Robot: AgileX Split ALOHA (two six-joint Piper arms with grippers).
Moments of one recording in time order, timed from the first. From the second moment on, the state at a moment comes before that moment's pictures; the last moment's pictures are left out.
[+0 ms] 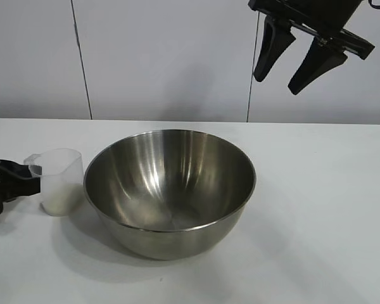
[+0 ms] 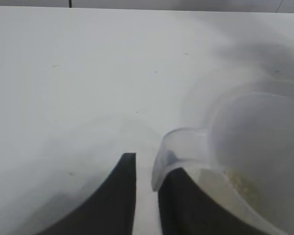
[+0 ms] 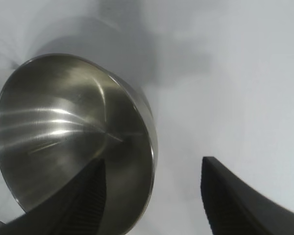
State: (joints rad) left arm -0.03 2.13 -0.52 0.36 -1.15 -0.13; right arm 0.18 1.87 -1.66 0.35 1.16 -0.05
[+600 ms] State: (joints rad) left arm -0.06 1.68 -0.52 0.48 -0.85 -0.20; right arm 0.18 1.87 -1.66 0.35 1.12 -0.05
